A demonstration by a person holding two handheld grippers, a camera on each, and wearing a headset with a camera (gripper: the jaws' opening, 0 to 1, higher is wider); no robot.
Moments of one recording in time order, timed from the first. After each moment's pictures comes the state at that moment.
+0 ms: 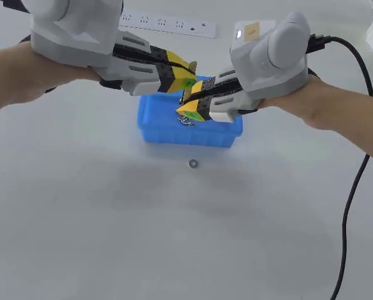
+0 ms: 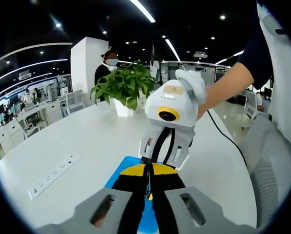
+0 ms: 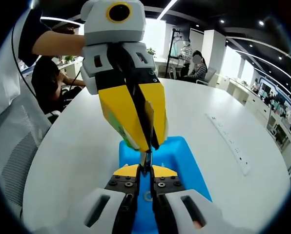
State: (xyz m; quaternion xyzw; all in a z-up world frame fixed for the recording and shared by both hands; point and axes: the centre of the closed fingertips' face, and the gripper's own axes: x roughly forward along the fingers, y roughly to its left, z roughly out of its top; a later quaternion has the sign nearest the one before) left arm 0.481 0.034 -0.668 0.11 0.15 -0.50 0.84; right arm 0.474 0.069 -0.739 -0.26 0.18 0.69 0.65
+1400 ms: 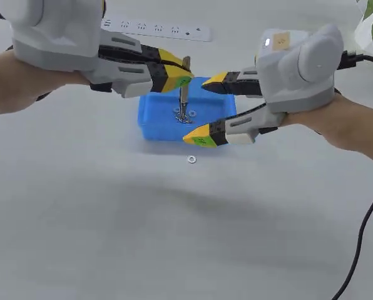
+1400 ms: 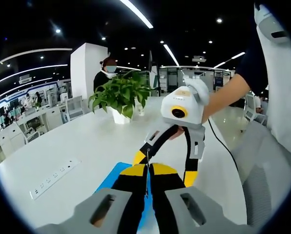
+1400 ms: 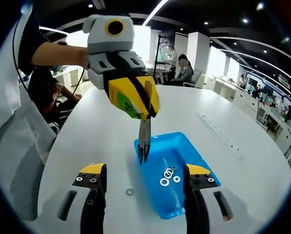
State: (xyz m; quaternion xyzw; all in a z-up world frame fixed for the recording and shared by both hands) left arm 0.445 0.028 -0.644 0.10 0.12 -0.51 0.85; right arm 0.437 0.027 -0.717 -0.22 0.18 0.65 0.70
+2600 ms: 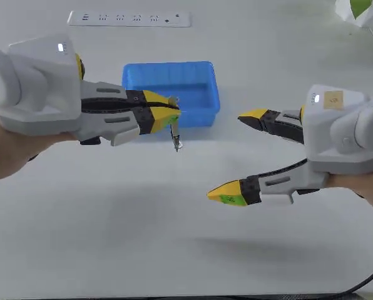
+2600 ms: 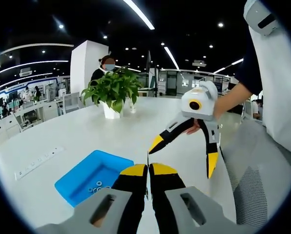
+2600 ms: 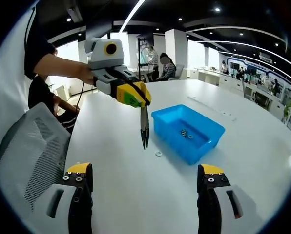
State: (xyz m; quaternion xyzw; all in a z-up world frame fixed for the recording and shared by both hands) left arm 0.395 -0.005 -0.677 0.07 0.13 -0.52 0.84; right arm 0.373 -0.045 -0.741 -0.15 0.22 0.61 0.75
